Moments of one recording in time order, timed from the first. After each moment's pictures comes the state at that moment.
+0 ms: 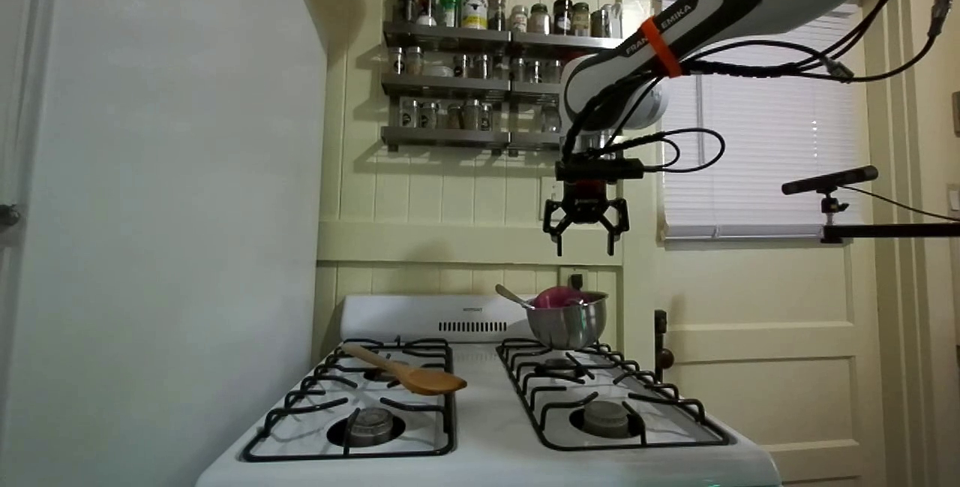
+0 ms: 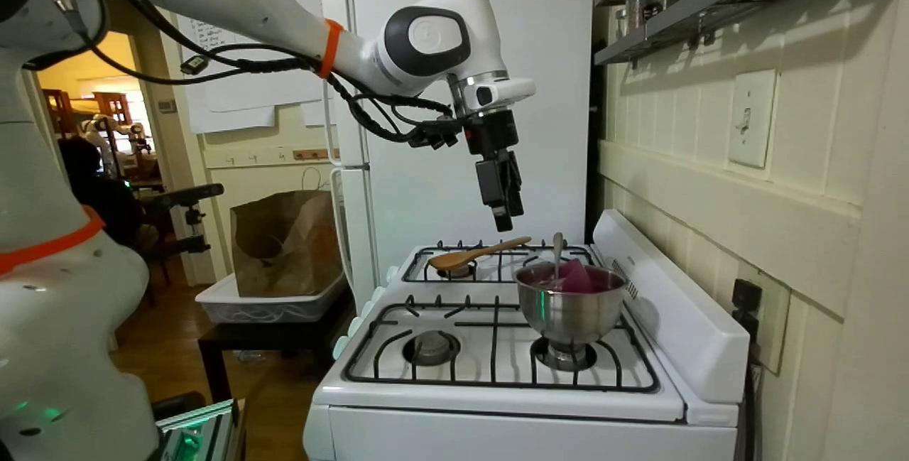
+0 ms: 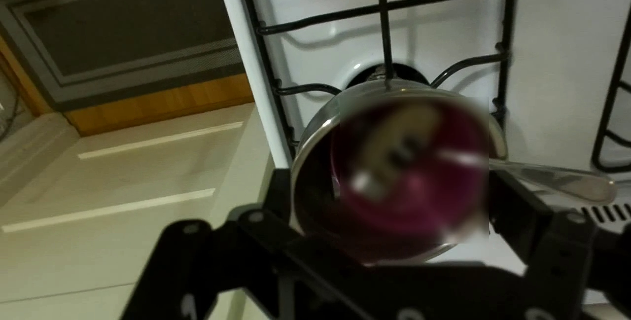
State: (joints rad) arm -0.05 -0.17 0.05 -2.08 -0.20 2.06 0.80
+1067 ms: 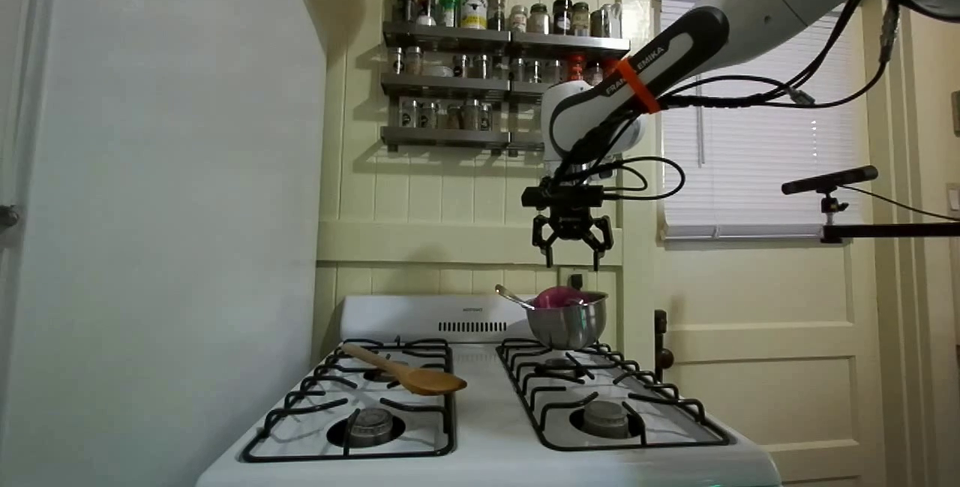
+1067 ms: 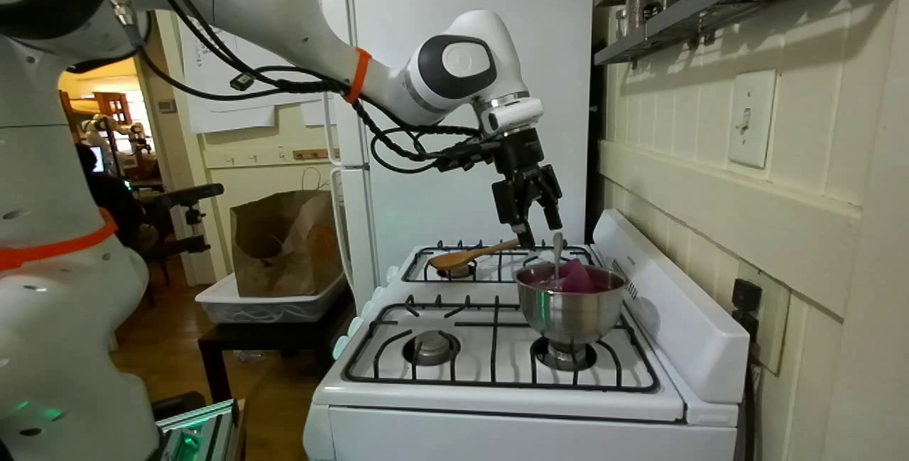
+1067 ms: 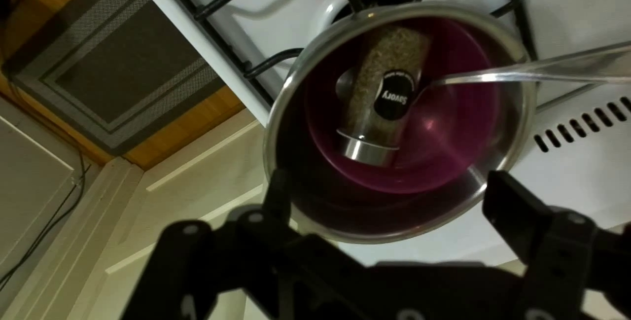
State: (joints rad) arm -0.05 -0.04 0.05 -2.02 -0.33 2.14 1.23
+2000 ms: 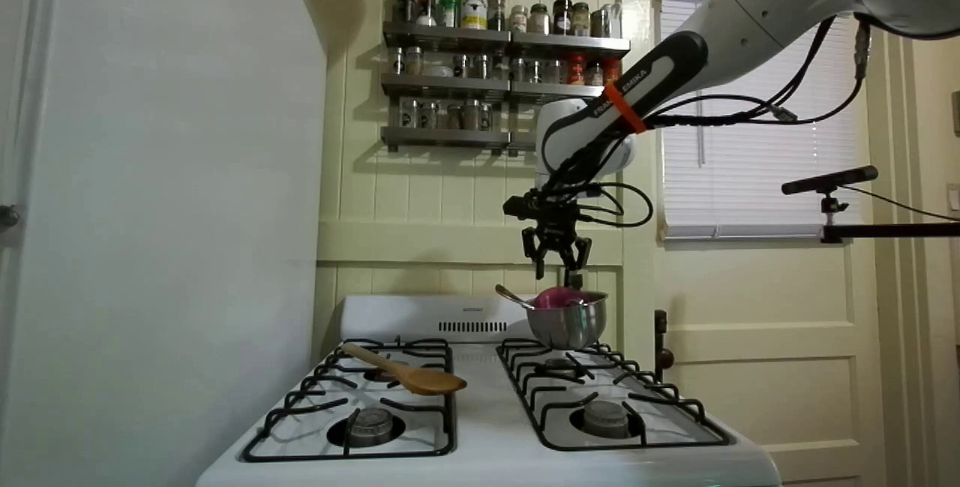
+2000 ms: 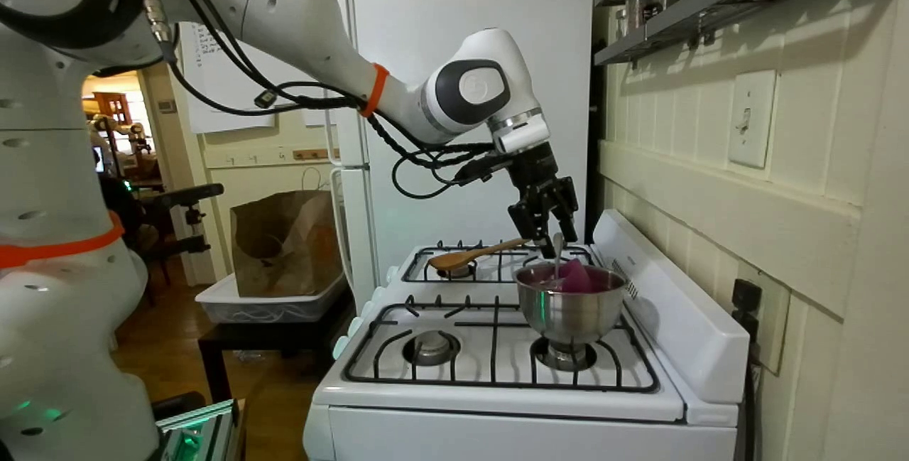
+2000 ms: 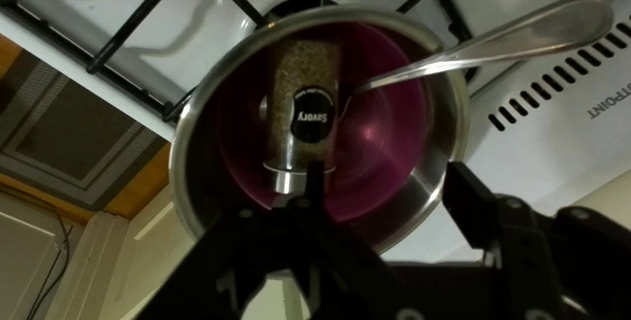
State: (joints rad) arm -0.04 0.04 0.03 -2.00 -0.30 2.30 1.41
